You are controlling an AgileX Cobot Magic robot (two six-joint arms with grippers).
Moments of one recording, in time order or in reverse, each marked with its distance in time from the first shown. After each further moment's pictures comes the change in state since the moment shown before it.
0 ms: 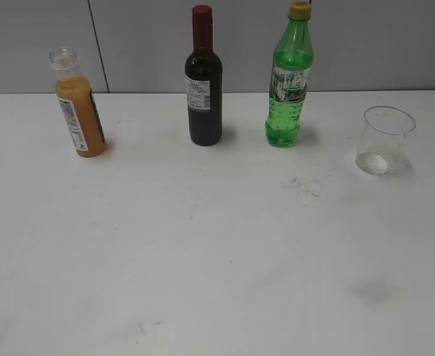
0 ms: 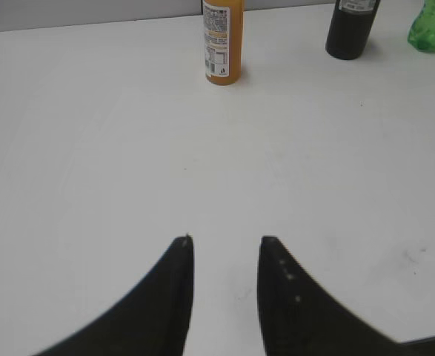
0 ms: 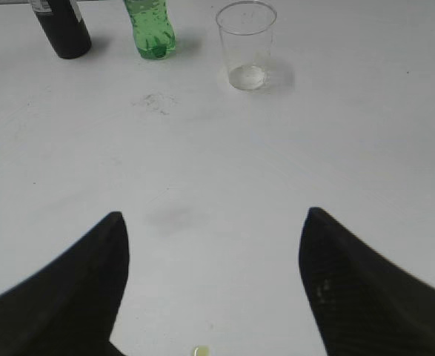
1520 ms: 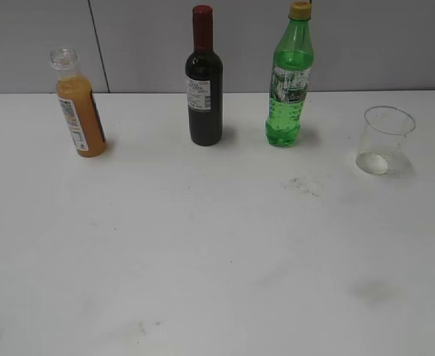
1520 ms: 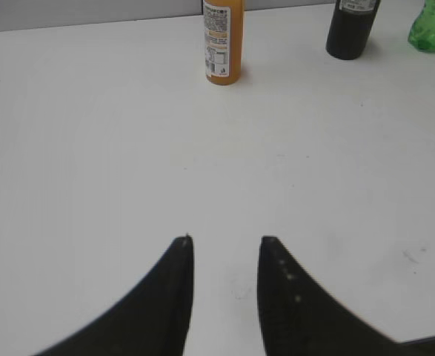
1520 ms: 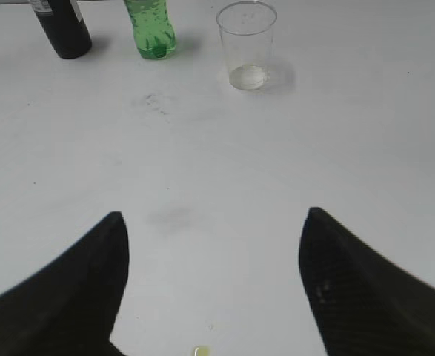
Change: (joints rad) left arm 0.000 0.000 0.000 0.000 0.000 0.000; right arm 0.000 0.000 0.000 0.000 0.000 -0.001
